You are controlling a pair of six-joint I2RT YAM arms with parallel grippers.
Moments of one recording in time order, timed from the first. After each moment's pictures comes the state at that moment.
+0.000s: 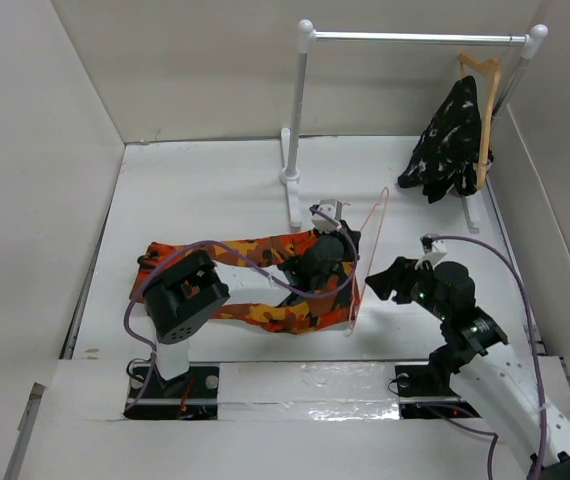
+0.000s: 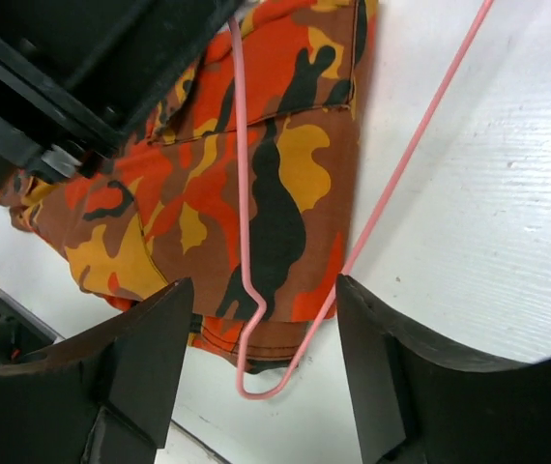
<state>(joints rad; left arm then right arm) -1.08 1.82 1.02 0.61 -0.54 -0.63 0.40 0.49 0.32 -0.23 -0.22 0.58</state>
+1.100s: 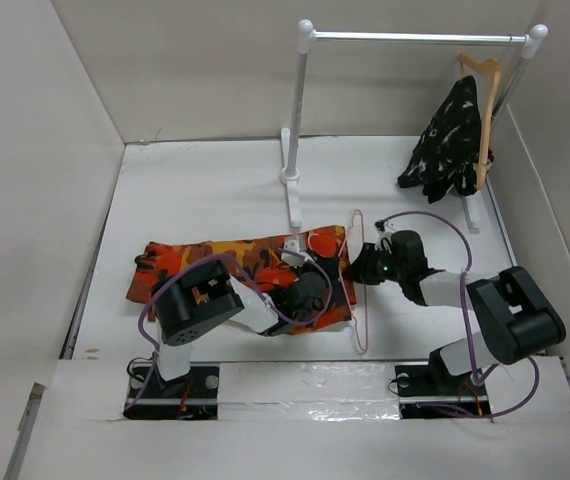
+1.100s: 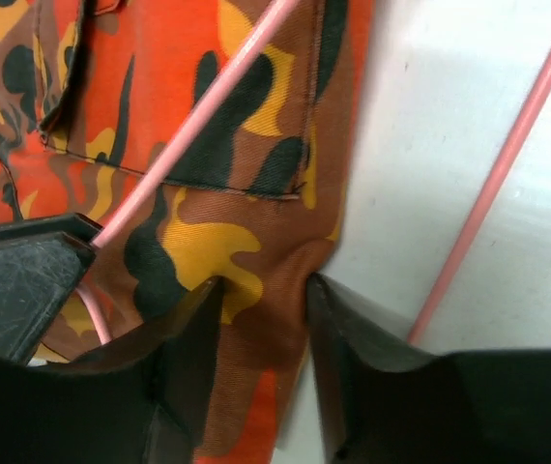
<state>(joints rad) -1.16 1.85 0.69 0.92 -0.75 -0.99 0.34 1.46 0.42 0.41 -0.46 0.51</state>
